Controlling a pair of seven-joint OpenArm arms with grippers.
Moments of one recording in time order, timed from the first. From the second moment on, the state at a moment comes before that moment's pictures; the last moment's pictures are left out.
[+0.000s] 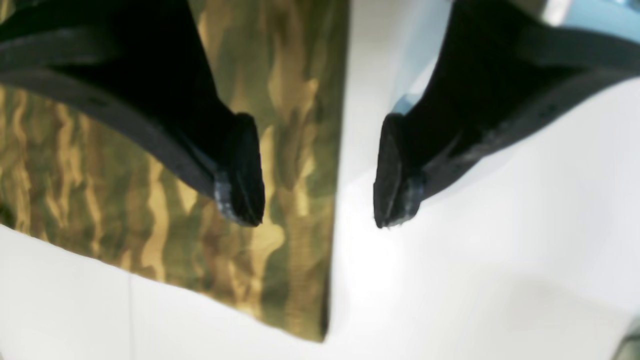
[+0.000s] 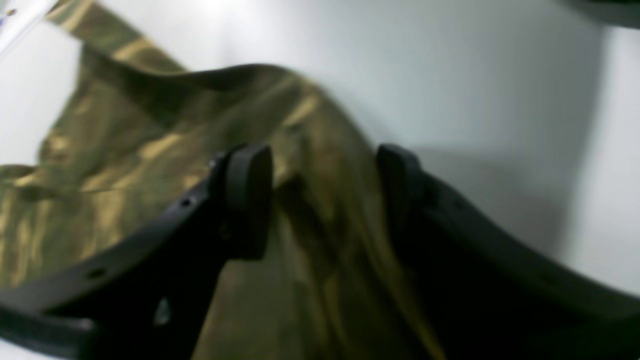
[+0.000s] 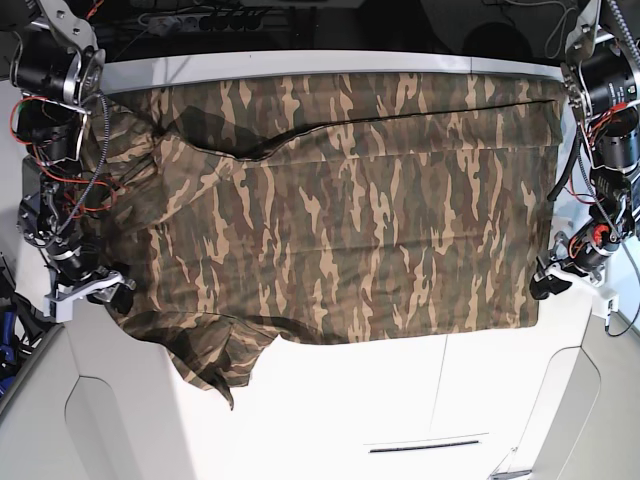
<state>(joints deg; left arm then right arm) -24.6 -28.7 -16.3 34.2 -28.7 -31.6 26.0 24.0 15.1 16.6 39.4 18.6 28.5 -17.5</state>
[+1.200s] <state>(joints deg) -19.6 -31.4 -16.1 54.6 -47.6 -35.7 52.8 22.1 18.4 15.9 57.6 33.1 33.0 -48.3</state>
